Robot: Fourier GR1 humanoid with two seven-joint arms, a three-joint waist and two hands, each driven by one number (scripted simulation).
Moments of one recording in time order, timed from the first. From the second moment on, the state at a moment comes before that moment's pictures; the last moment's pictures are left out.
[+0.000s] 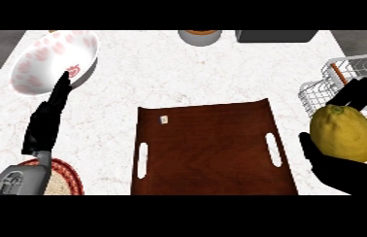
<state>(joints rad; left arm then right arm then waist) -0.15 0.35 -0.02 -1.43 -0.07 0.17 0.05 -0.39 -0.62 0.24 -2.32 0.61 0.11 0.99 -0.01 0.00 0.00</state>
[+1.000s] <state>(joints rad) -0.15 0.32 -0.01 -1.46 -0.11 0.14 0.07 -0.44 -0.83 -0.09 -1.83 0.61 0.21 0.47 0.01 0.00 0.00</state>
